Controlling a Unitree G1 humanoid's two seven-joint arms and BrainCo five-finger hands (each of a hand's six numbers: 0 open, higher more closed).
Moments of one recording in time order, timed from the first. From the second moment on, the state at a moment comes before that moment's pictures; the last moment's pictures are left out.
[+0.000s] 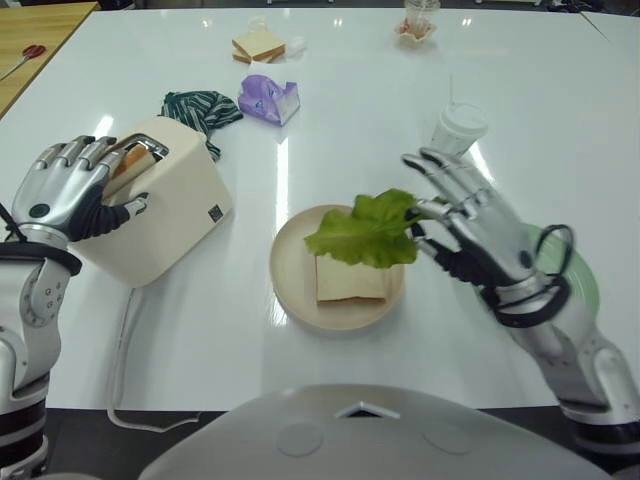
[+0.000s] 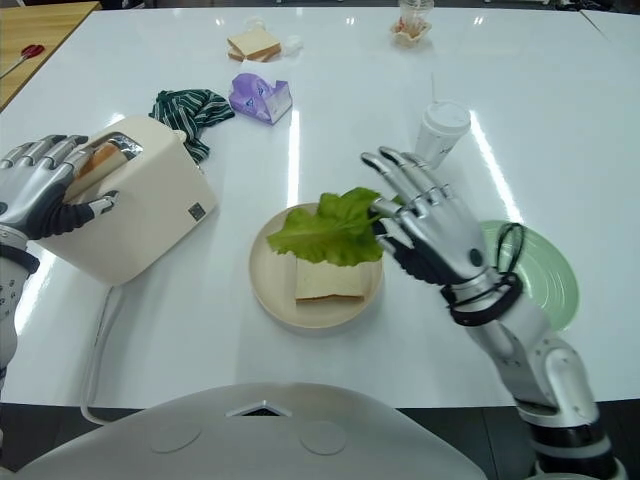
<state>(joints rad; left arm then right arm) 0.24 0.72 0.38 -0.52 0.93 0.01 -0.40 0.31 -0.58 0.04 -0.53 -0.80 -0.44 -0.13</state>
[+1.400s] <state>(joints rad) 0.21 0.79 0.42 -0.46 0.90 0.01 -0.31 0.26 -0.50 0.19 -0.38 -0.89 -0.45 -0.11</state>
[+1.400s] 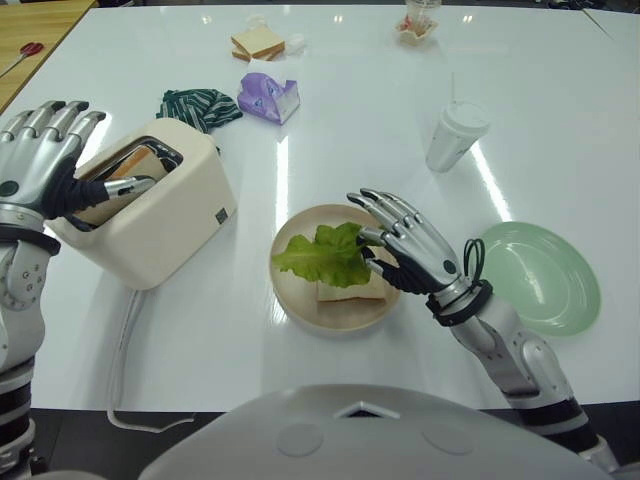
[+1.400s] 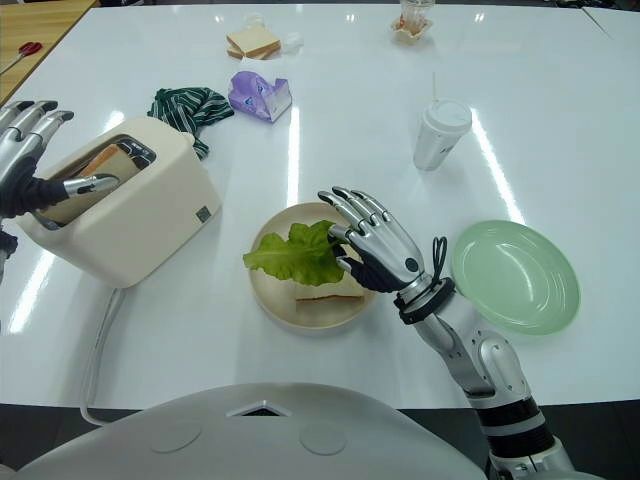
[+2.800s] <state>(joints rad) 0.09 0.79 0.49 -0.61 0.64 0.03 -0.35 0.25 -0.59 0.21 -0.22 -1.02 -0.36 -0.08</state>
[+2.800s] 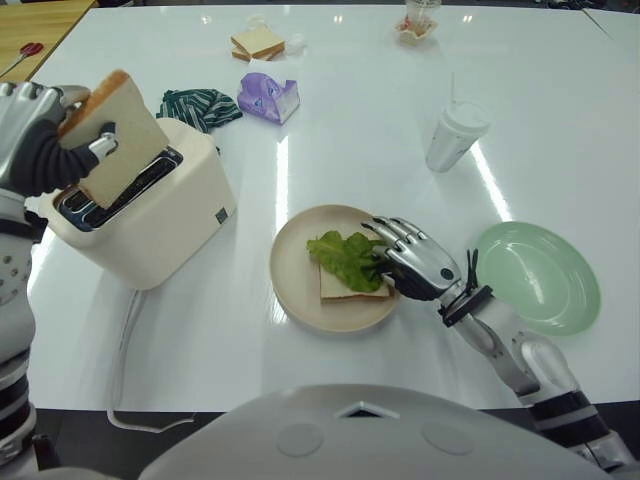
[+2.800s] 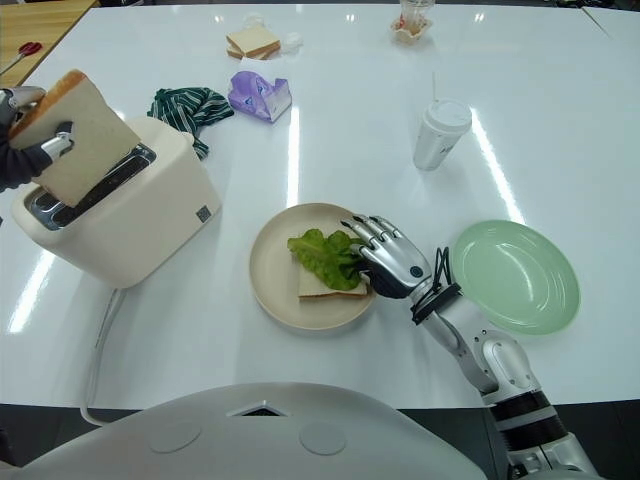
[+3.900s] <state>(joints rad) -0.54 0.52 -0.34 -0.14 -0.04 0.20 -0.92 0.32 -0.61 -0.06 -0.61 -0.88 -0.61 -0.24</state>
